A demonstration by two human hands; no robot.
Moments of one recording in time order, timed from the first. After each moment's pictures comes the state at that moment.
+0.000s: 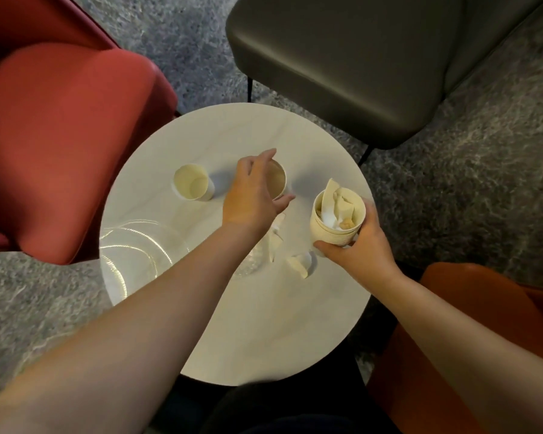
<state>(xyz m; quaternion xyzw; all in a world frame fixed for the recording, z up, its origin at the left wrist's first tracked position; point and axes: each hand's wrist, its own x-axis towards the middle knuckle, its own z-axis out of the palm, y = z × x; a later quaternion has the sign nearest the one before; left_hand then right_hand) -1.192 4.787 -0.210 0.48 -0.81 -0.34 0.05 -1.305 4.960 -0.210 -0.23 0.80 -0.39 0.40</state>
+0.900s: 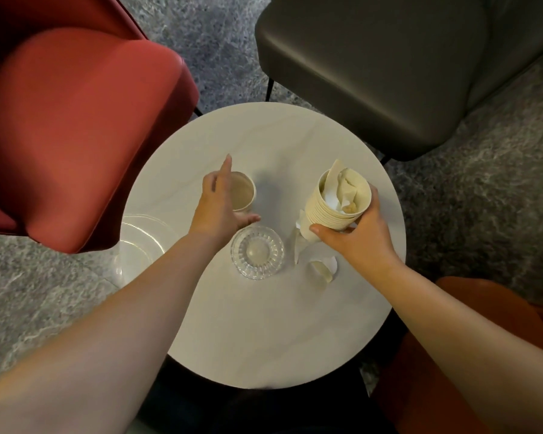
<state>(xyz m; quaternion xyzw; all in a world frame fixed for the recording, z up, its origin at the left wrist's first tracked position) -1.080 4.733 -0.252 0.51 -0.77 -0.38 0.02 -1.269 4.904 -0.201 -0.28 0.76 -0.44 0.38</state>
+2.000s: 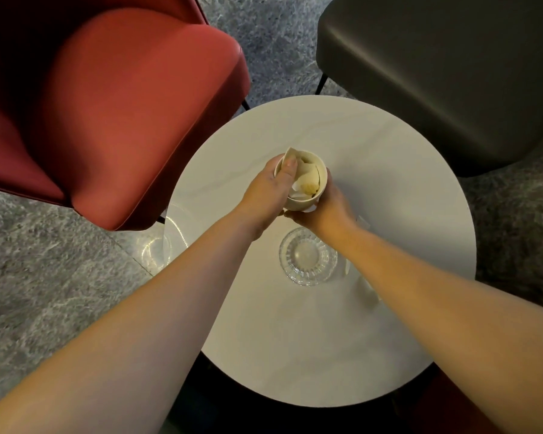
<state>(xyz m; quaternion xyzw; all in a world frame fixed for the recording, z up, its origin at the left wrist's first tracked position) -1.082 4.719 -0.200 0.54 -0.54 -0.63 0.10 -1.188 4.782 -0.283 -0.33 0.72 -0.38 0.48</state>
